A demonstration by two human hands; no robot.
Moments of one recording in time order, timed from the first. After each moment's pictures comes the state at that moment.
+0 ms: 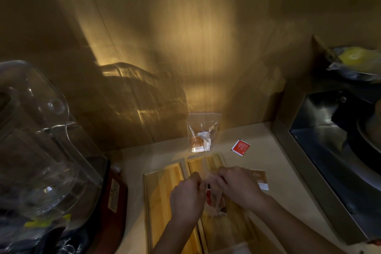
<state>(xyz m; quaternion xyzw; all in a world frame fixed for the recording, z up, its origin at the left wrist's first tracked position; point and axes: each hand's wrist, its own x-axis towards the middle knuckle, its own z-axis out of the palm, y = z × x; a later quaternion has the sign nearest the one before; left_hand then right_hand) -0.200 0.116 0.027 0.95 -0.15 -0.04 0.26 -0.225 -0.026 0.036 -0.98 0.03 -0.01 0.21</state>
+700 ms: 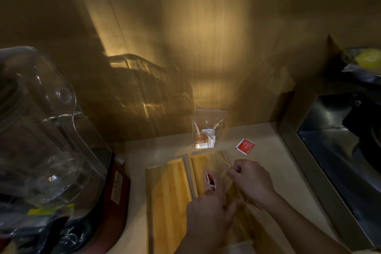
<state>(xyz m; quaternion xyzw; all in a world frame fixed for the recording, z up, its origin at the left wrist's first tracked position) -0.238 0.101 0.033 0.96 -0.19 -0.12 0.17 -0.222 -0.035 0.046 -0.94 0.21 0.02 0.28</state>
